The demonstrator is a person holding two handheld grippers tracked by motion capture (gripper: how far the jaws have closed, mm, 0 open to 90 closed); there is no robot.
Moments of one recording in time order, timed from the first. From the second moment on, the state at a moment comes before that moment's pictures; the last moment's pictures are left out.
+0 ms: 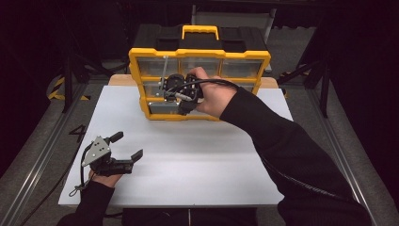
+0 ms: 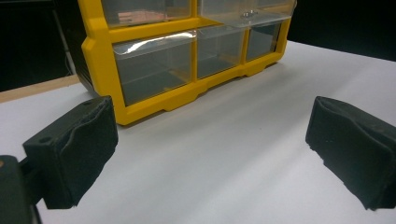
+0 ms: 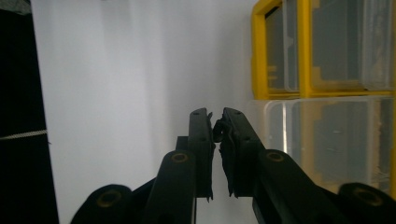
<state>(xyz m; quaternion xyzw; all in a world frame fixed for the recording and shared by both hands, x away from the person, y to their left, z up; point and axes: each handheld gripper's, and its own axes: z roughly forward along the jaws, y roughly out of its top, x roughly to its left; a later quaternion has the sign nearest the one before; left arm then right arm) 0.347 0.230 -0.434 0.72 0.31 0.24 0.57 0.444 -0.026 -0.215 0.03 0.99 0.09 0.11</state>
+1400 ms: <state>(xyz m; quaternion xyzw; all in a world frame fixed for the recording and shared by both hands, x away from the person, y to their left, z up) 0.348 0.231 -0.435 0.72 0.31 0.25 0.57 0.536 -0.032 -0.238 0.10 0.98 0.08 0.14</state>
